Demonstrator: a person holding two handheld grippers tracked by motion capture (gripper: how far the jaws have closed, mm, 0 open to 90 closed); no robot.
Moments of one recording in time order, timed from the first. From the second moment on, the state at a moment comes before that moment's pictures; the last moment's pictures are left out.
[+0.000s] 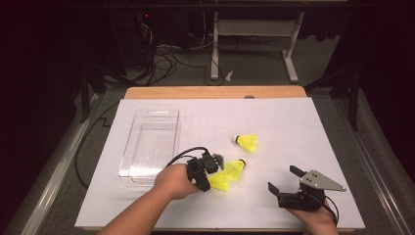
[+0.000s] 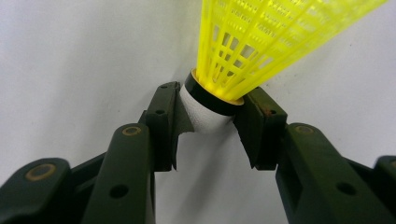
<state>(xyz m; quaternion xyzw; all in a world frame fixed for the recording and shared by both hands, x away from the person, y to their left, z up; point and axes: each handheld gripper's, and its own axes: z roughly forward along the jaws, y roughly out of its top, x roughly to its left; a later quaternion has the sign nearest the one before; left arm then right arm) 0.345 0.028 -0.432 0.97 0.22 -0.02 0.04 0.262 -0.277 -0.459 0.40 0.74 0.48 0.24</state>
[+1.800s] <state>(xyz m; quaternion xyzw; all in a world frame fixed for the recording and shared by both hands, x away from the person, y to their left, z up) 0.327 0.061 -0.408 0.96 0.27 -0.05 0.07 0.262 -0.276 -0.461 0.38 0.74 0.49 0.24</state>
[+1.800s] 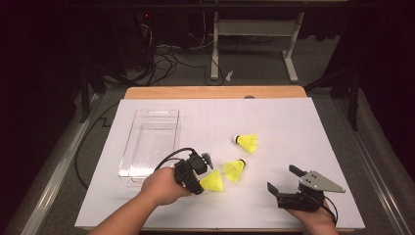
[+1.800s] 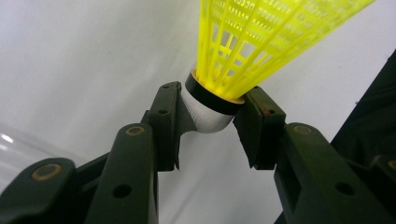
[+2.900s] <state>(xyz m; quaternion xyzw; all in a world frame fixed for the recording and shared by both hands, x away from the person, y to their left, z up) 0.330 0.085 -0.366 0.94 0.31 -0.06 0.09 0.265 -0.277 -0.462 0.39 0.72 0.52 0.26</state>
